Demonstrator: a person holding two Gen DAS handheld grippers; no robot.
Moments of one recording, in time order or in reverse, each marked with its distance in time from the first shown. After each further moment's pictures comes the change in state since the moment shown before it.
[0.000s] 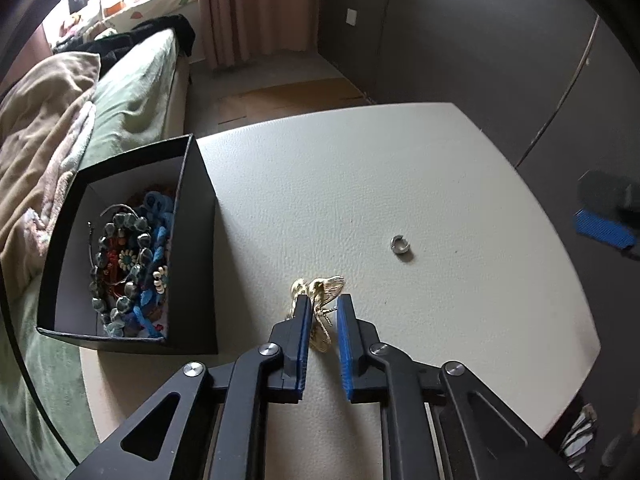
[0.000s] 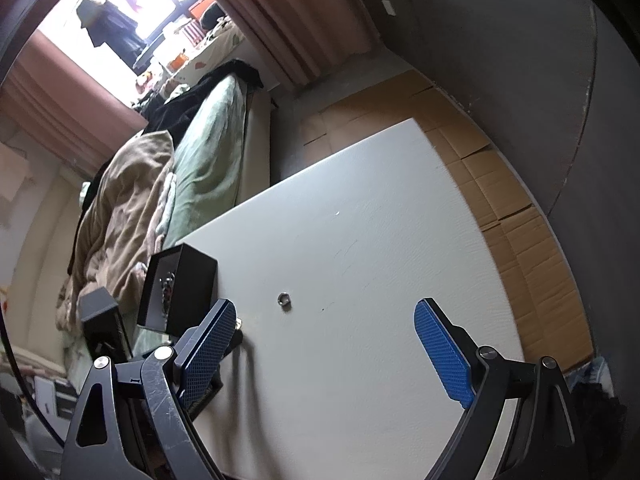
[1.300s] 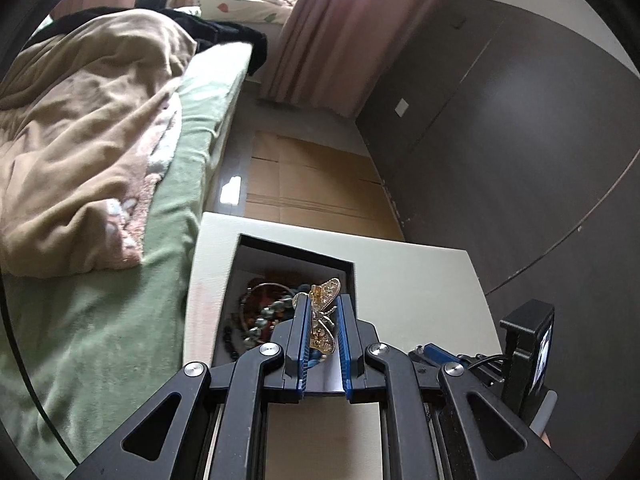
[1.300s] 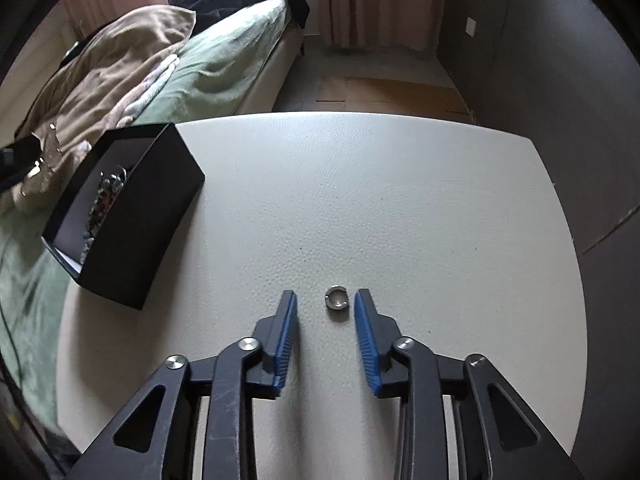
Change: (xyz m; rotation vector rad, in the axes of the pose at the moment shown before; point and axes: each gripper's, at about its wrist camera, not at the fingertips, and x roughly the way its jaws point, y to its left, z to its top) left arm -0.091 0.129 0.019 -0.344 -0.207 -0.137; right arm 0.111 0.089 -0.027 -0.428 0.098 -0.276
